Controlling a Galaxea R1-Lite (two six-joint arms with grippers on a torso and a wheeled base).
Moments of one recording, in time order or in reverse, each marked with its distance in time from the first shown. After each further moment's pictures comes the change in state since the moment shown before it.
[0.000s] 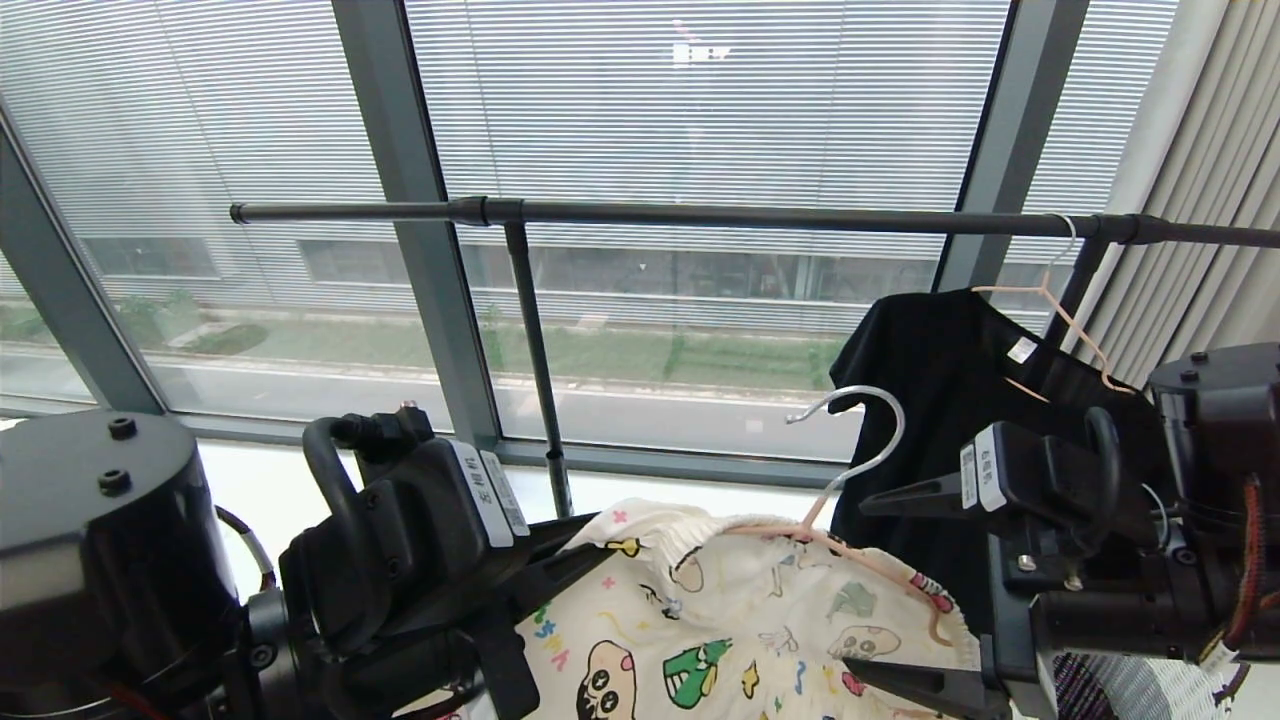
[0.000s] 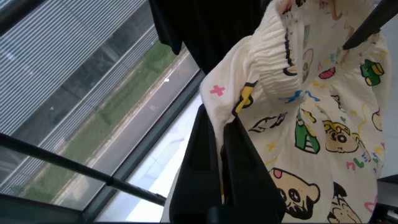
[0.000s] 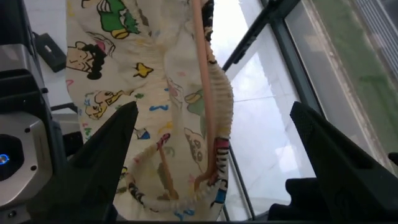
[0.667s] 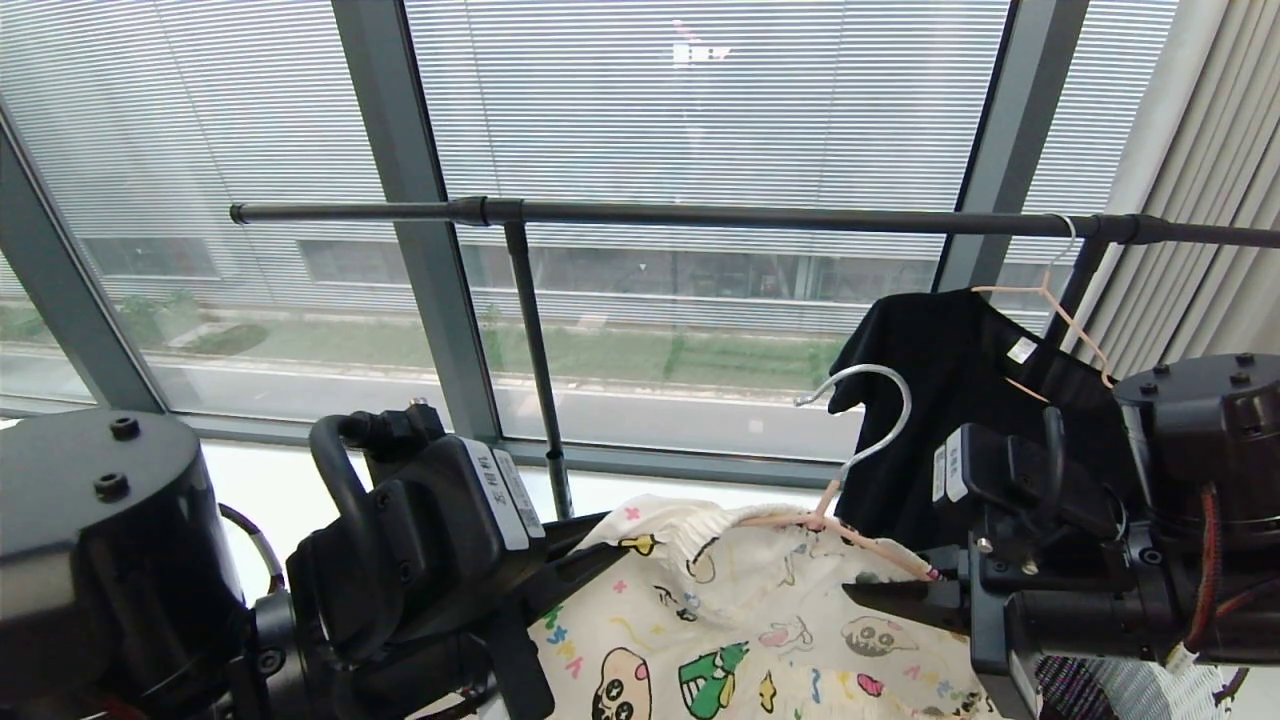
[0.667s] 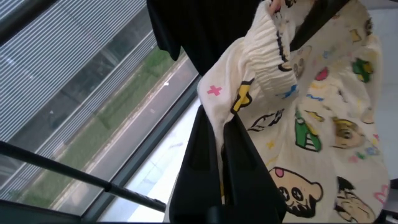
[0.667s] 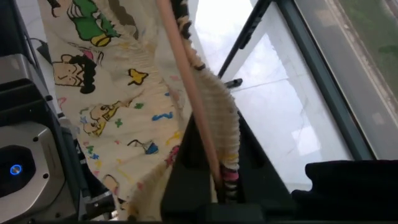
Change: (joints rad) left arm -0.038 0.005 -0.014 0.001 0.028 -0.004; right arm -0.004 0.032 0.002 -0.005 -0.030 0.078
